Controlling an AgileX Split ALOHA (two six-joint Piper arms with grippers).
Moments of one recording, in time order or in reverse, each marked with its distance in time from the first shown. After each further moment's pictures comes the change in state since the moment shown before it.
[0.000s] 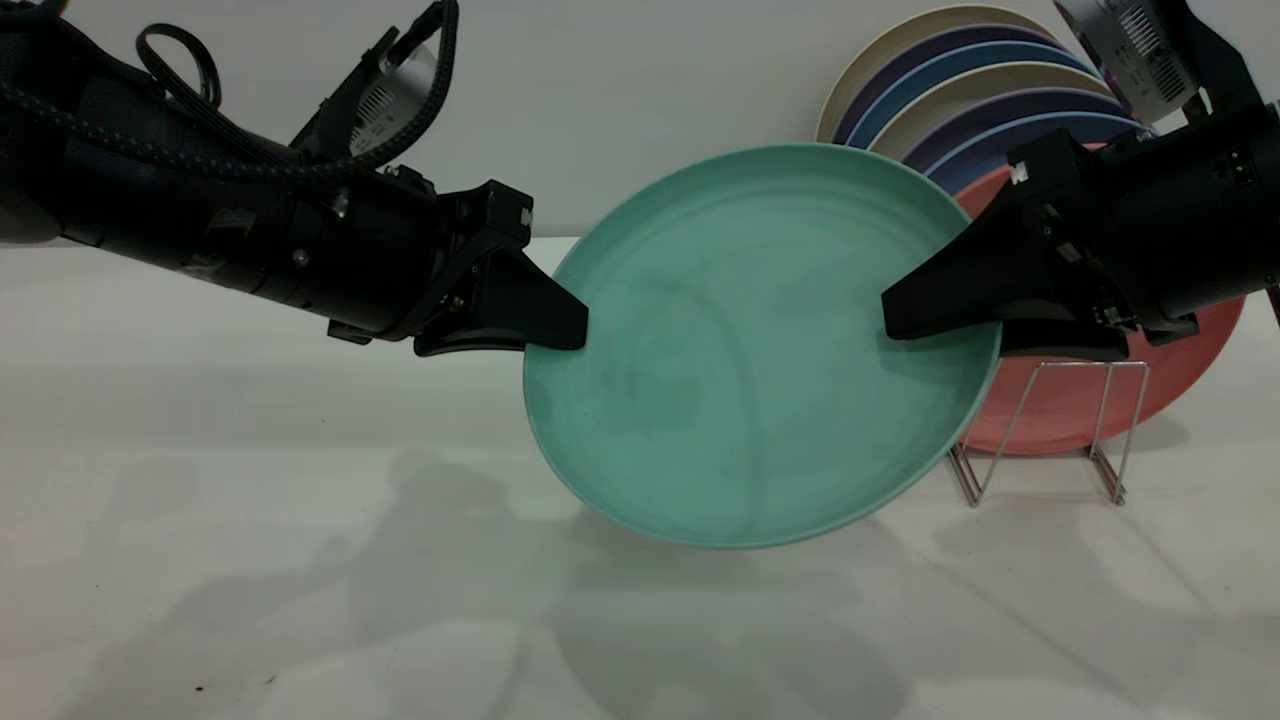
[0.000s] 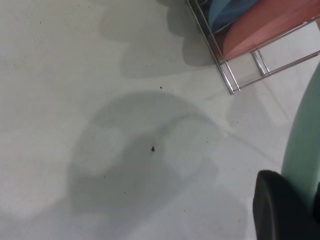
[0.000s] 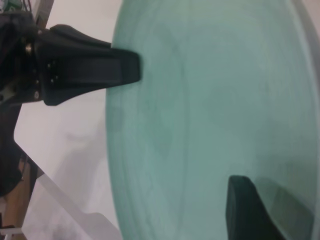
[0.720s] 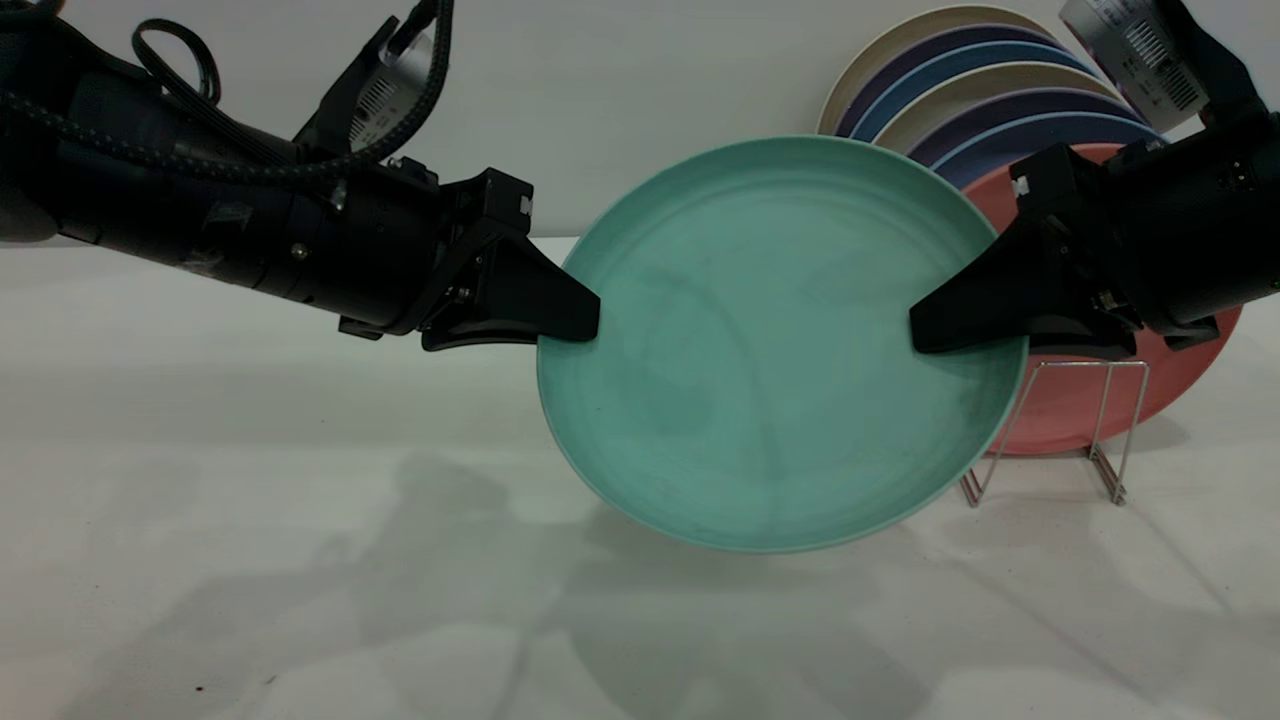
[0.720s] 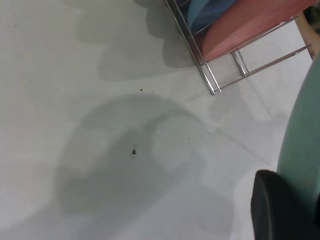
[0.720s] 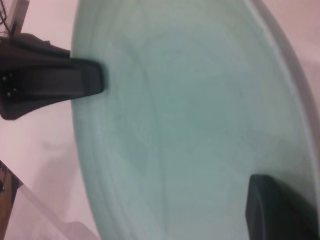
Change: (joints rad) left arm 0.001 0.000 0.000 0.000 0.055 0.006; right arm -0.001 0.001 0.000 0.001 -0.055 0.011
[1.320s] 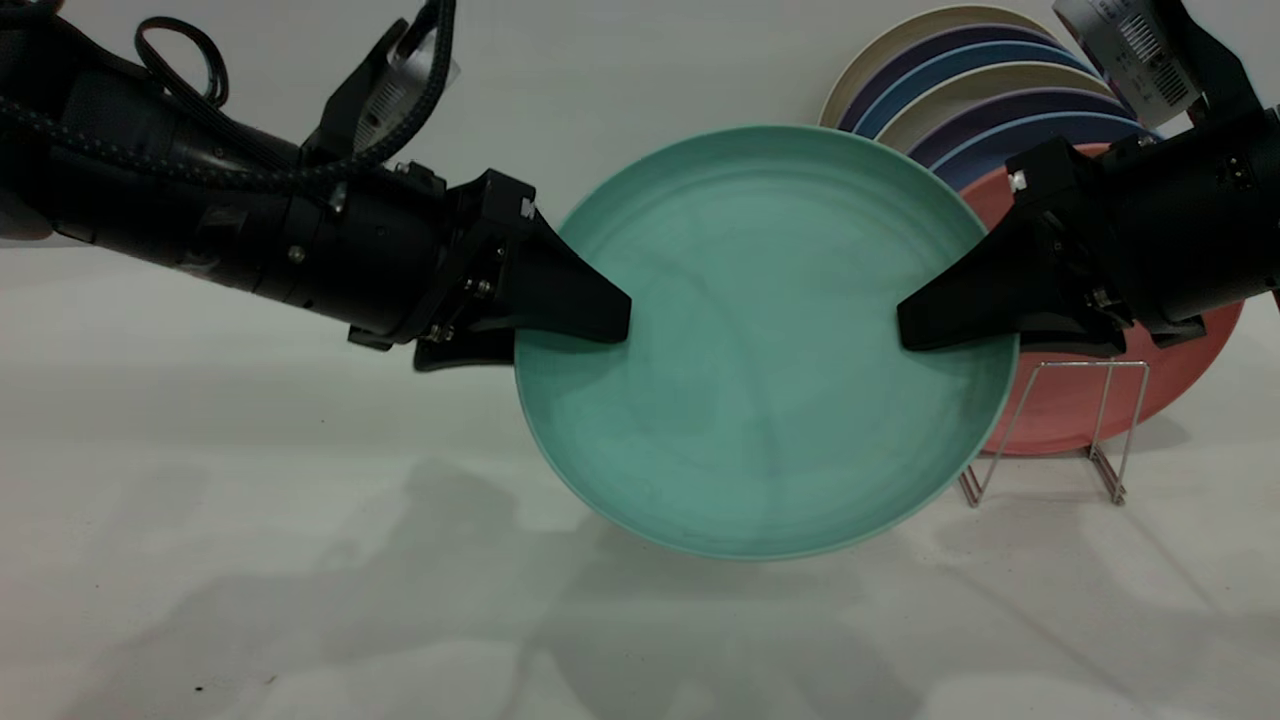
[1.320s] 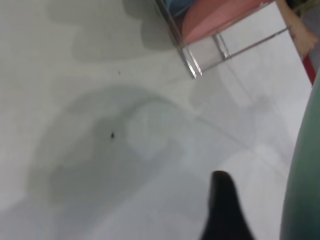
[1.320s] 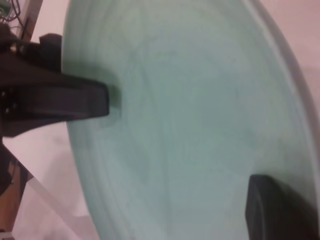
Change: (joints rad) left arm 0.002 -0.002 -0.001 0.094 0.041 -0.083; right arm 0.001 0.000 0.000 0.000 0.024 -0.011
